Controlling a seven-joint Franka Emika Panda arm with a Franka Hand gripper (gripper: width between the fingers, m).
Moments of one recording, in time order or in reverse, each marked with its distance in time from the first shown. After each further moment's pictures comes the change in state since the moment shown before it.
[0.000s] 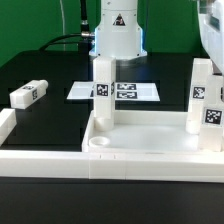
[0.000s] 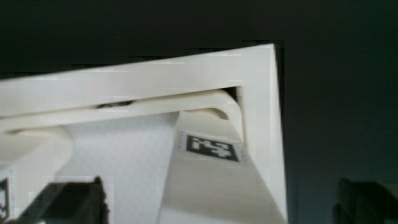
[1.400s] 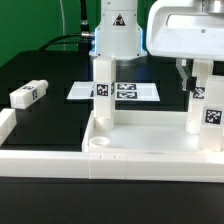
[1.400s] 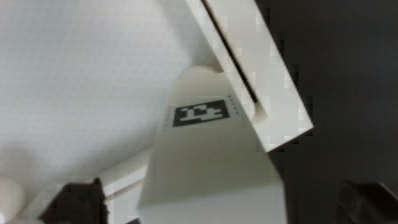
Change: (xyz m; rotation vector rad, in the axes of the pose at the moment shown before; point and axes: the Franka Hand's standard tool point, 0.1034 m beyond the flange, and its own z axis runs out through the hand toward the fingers) arm 0.007 0.000 0.000 -0.069 0.085 -1.187
